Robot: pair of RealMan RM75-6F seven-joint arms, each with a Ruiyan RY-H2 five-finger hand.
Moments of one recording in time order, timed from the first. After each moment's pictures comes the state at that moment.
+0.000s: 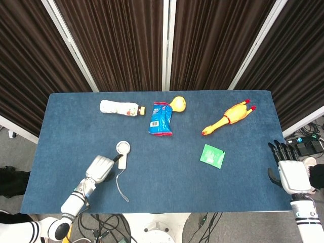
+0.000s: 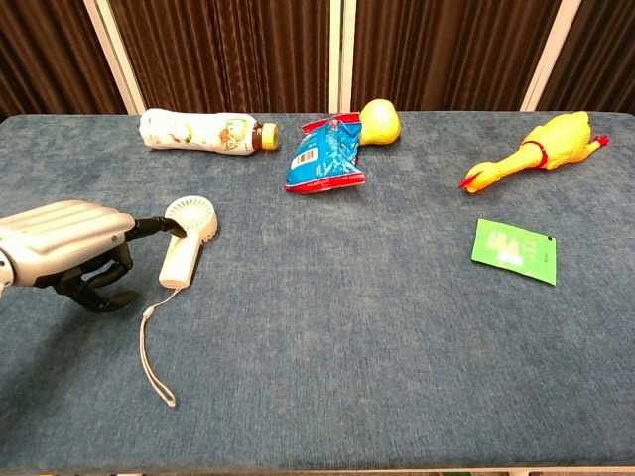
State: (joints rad) left arm -0.53 -1.58 -0.02 -1.50 1.19 0.97 0.48; right arm 0.17 -1.12 0.07 -1.63 -1.38 1.31 -0.14
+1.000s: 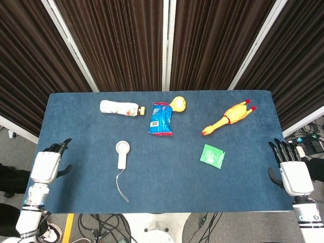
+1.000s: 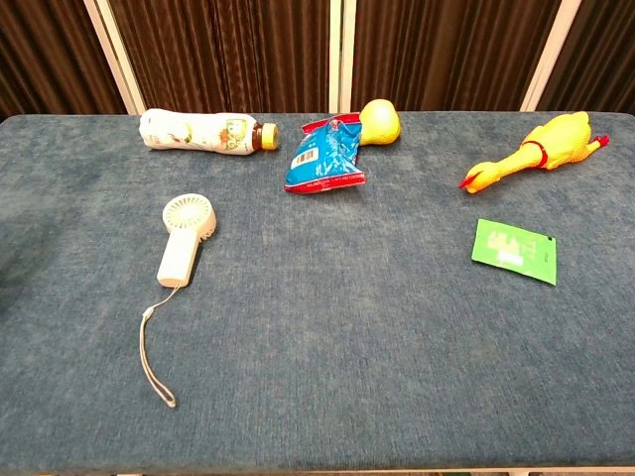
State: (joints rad) left arm -0.28 -1.37 -0.01 -1.49 1.39 1.45 0.21; right arm 0.15 -1.13 0.06 -1.58 -1.48 1.40 -0.06
